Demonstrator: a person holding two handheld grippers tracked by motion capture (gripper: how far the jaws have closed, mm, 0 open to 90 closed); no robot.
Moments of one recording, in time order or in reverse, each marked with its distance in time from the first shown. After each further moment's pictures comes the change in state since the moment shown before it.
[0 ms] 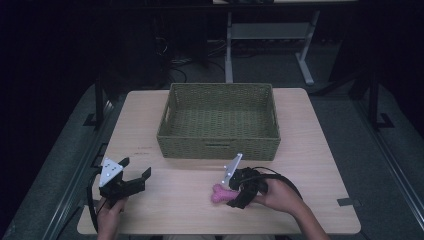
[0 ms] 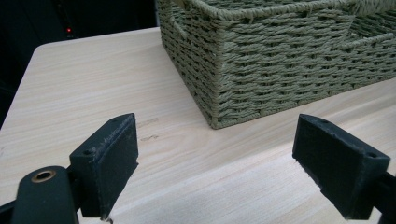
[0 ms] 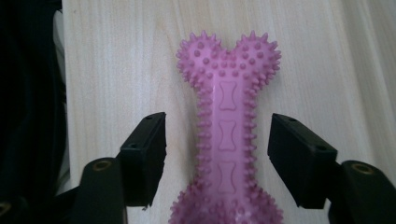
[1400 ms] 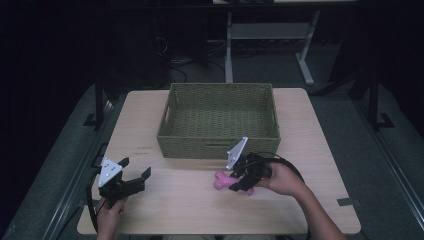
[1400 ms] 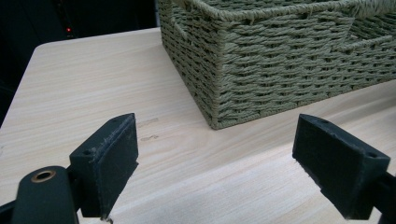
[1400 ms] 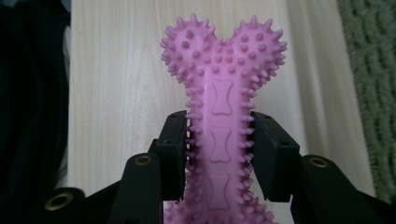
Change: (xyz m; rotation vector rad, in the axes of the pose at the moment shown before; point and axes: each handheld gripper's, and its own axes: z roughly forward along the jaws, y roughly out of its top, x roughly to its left) left arm 0.001 0.000 -0.001 -0.003 -0.001 -0.012; right arm -0.028 0.006 -0.030 -0.041 0.031 -0.034
